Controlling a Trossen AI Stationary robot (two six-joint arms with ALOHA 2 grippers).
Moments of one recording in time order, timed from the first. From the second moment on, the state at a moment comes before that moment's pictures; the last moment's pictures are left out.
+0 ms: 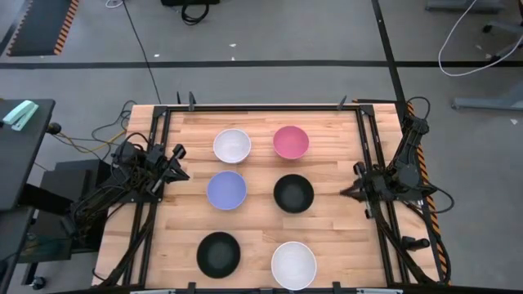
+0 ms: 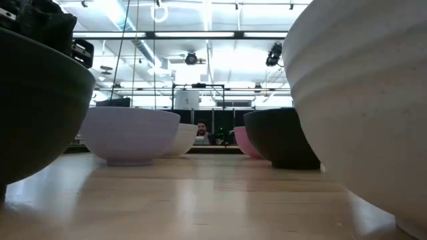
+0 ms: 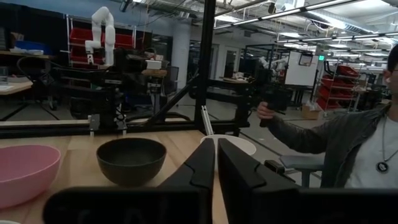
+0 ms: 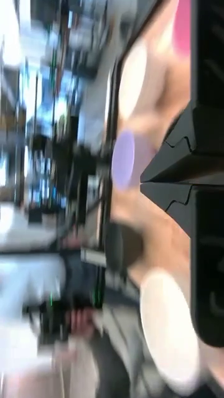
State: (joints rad) left arm 0.72 0.01 0.01 0.34 1.10 -0.38; right arm 1.00 0.04 0.03 0.04 0.91 -0.07
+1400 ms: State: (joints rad) left arm 0.71 0.03 0.12 0.28 0.36 -0.25; right arm 0.84 0.04 0.13 0.17 1.43 0.00
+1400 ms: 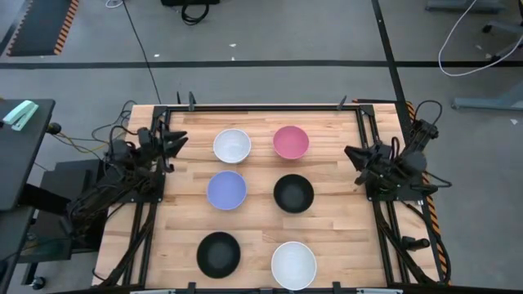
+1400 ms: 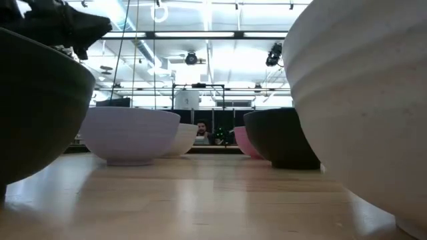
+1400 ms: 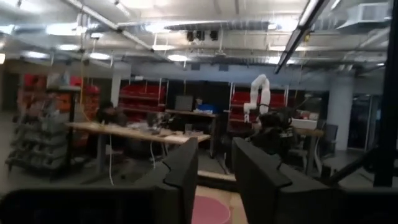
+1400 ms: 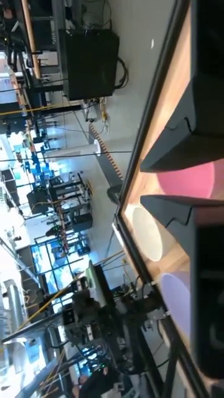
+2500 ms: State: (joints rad) left arm 0.72 0.62 0.55 -0.25 0.35 -0.14; right arm 0.84 0.52 0.72 0.08 1.36 0.01
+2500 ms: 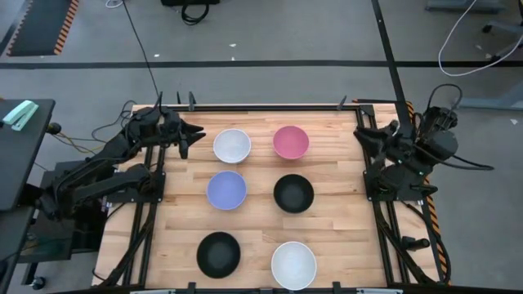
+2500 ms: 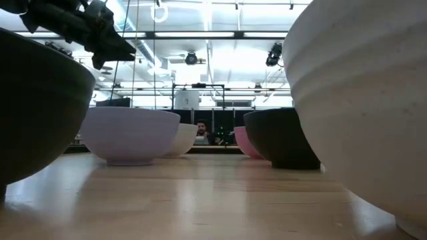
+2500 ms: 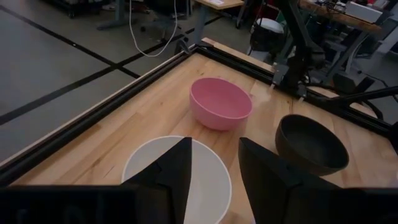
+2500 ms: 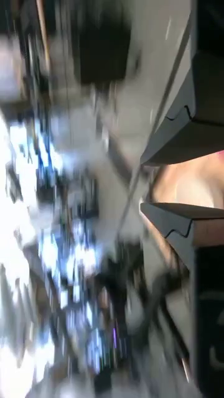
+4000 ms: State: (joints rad) left arm 0.72 0.62 0.55 -0.25 0.35 -0.13; right arm -0.42 1.19 1.21 -0.84 0.15 0.53
